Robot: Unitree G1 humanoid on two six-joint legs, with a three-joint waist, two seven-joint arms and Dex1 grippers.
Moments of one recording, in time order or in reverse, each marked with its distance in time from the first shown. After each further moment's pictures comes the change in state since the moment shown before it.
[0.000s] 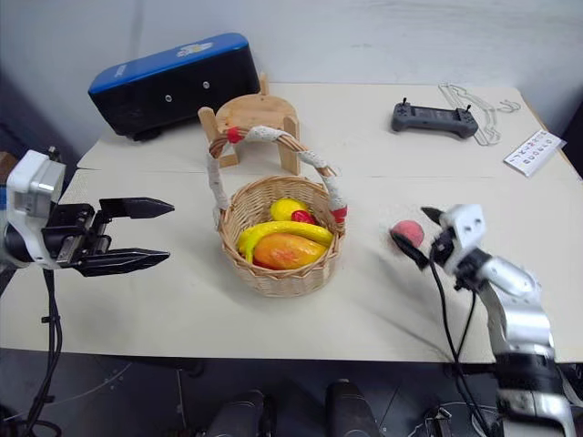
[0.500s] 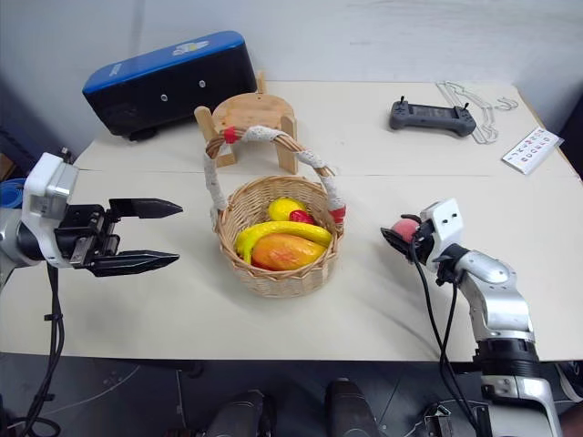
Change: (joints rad) left arm -0.014 -0.015 -0.028 -0.004 0.006 -0.036 0.024; right arm 0.066 0.000 -0.012 -0.177 0.150 0.160 0.128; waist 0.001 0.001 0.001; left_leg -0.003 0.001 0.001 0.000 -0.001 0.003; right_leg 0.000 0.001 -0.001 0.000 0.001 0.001
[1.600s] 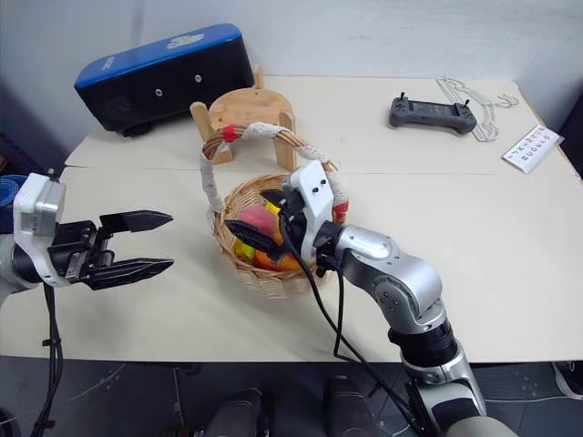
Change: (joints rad) left arm 0.168 -0.034 0.107 -0.075 -0.065 0.014 0.091; right arm -0.290 0.317 0.373 -0.440 0.247 0.482 -0.381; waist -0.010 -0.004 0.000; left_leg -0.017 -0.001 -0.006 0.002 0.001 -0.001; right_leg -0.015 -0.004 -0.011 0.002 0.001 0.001
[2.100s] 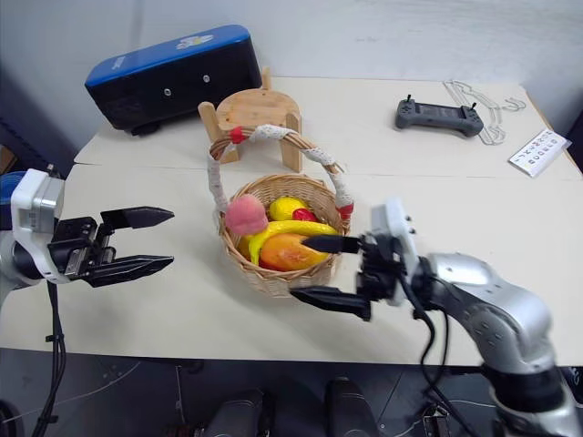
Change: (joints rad) left arm -0.039 -0.001 -0.023 0.042 -0.004 -0.014 -0.021; right arm 0.391 -0.467 -0.337 -0.141 0.279 0.000 0.503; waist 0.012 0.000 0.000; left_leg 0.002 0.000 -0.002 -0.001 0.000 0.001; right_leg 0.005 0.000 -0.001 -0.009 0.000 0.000
